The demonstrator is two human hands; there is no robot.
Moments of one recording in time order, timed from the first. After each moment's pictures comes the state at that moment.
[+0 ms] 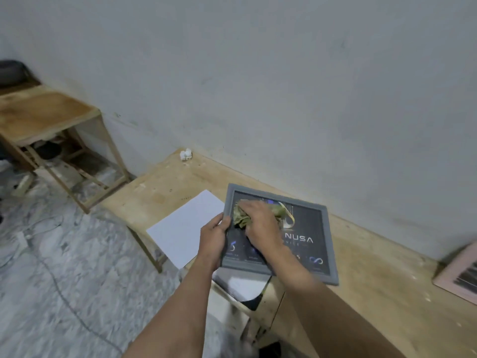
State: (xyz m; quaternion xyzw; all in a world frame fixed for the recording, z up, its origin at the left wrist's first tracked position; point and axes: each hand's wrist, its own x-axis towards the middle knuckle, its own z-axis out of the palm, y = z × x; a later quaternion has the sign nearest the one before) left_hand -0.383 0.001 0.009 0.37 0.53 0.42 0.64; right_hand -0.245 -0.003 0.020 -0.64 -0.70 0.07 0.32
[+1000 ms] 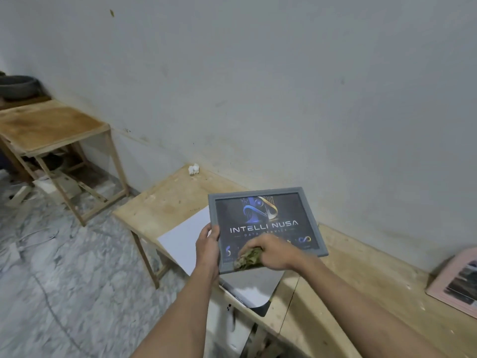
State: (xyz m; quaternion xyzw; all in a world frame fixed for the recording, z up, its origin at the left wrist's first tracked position) left_hand -0.438 -0.016 0.023 0.28 0.53 0.48 0.64; right_hand -0.270 -0.062 0.072 -0.58 -0.73 0.35 0.12
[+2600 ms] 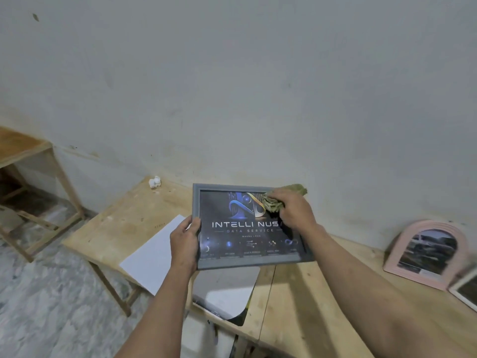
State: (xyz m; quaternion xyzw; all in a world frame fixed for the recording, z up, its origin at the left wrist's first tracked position) left_hand -0.406 0.014 0.050 0.39 0.49 0.48 0.61; right_hand -0.134 -0.031 0.101 -0.75 -0.60 0.02 0.27
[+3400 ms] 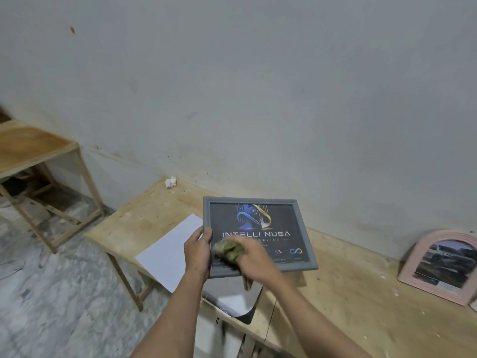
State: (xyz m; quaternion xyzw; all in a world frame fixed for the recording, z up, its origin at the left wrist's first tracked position) left_hand -0.409 -0.012 0.041 0.35 0.53 0.47 0.60; right_hand -0.289 -0.082 0.072 -0.63 -0.59 0.35 0.37
